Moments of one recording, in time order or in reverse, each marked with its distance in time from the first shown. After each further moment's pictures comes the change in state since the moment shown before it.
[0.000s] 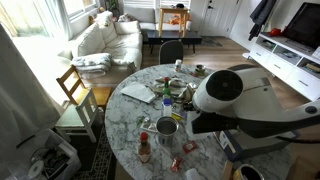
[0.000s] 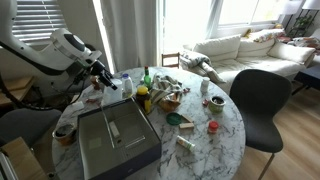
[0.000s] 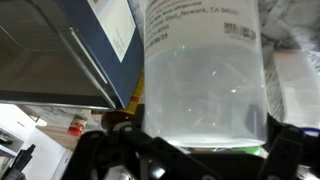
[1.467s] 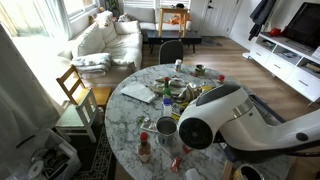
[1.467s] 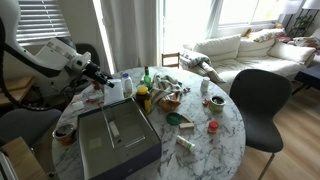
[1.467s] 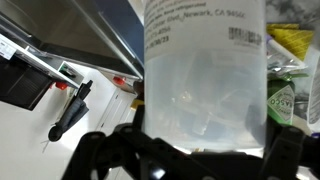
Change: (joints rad) arm 0.159 0.109 0.023 0.072 -0.229 -0.428 0.276
